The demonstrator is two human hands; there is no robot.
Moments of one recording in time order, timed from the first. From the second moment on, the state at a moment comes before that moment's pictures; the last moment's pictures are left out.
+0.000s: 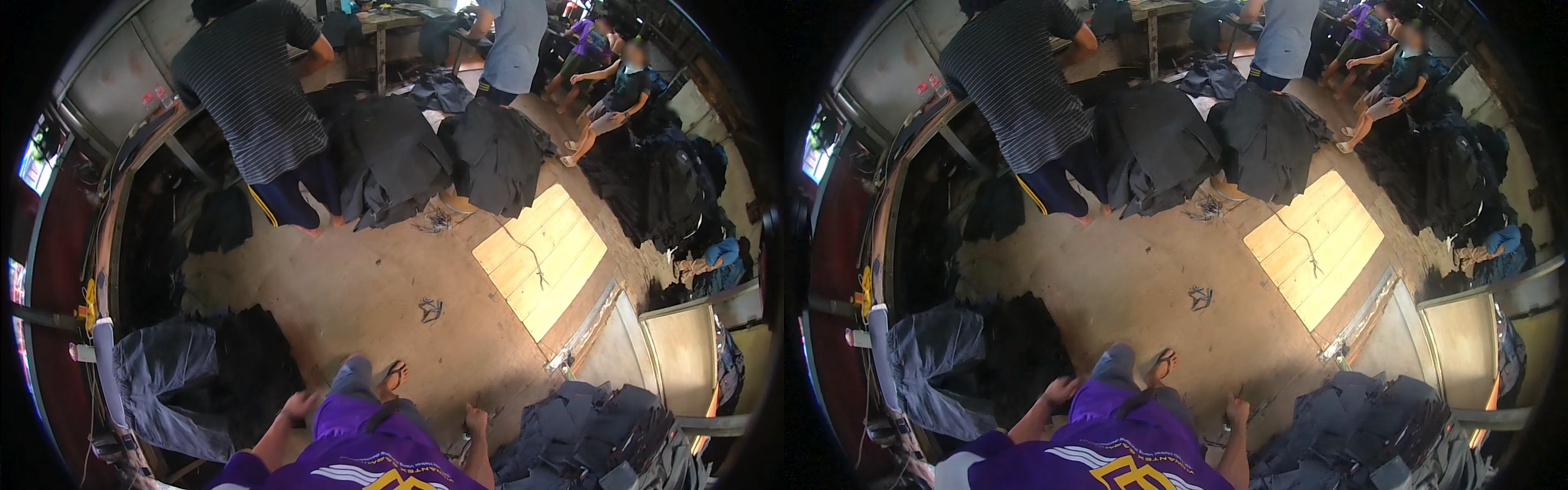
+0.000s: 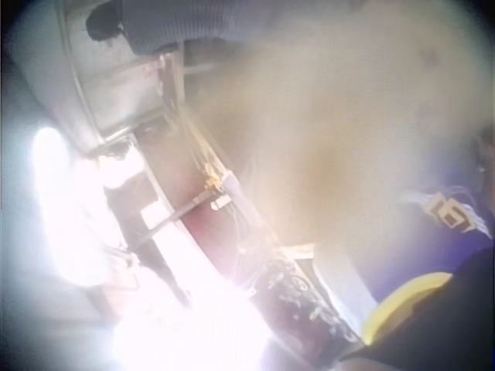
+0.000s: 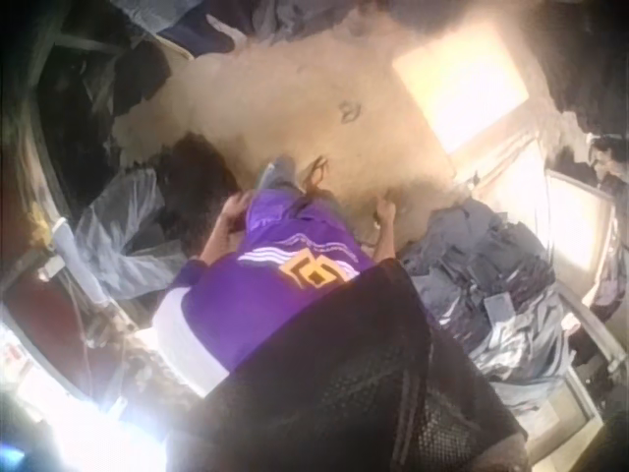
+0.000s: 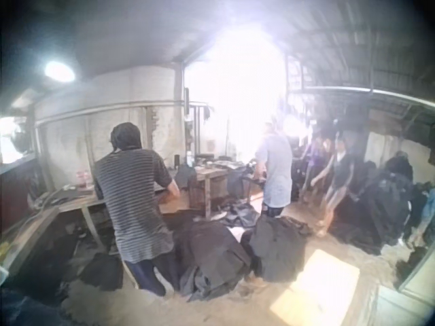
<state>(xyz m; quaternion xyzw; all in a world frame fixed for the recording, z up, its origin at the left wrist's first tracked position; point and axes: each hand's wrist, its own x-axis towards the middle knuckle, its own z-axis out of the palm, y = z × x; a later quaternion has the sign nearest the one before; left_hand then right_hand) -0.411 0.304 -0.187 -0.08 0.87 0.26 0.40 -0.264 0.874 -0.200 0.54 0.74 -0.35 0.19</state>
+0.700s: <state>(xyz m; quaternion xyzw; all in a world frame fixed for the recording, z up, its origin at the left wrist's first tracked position) -1.040 0.717 -0.226 -0.01 0.88 0.34 0.33 -0.724 1.140 -0.204 0.45 0.80 -0.33 0.21</state>
